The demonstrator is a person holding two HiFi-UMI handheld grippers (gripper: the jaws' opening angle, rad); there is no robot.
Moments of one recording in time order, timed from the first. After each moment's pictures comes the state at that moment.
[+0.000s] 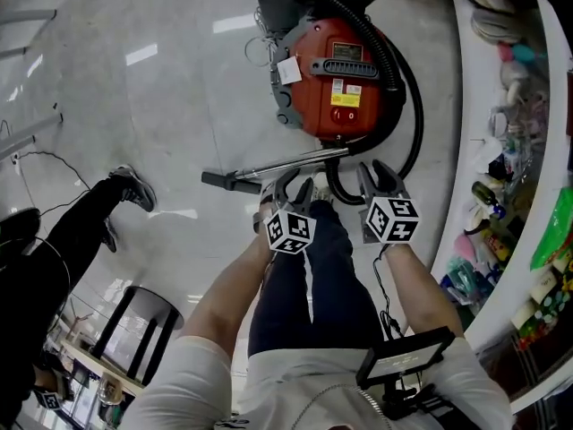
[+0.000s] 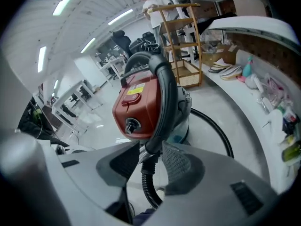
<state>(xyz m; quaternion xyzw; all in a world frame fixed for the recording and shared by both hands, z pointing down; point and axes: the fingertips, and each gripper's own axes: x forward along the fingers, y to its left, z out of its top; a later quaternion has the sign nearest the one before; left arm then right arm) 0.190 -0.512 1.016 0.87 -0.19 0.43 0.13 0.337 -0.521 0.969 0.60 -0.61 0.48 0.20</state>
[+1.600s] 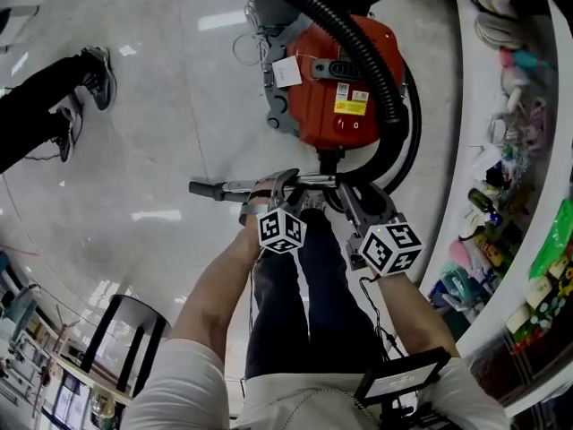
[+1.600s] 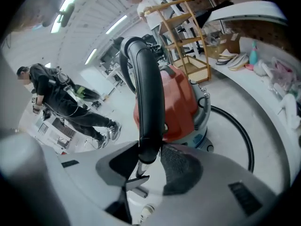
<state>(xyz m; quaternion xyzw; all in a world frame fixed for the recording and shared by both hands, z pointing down) 0.198 -0.506 1.078 0.89 -0.07 0.45 0.05 0.287 -0.537 0.946 0.57 -0.63 0.51 0.13</state>
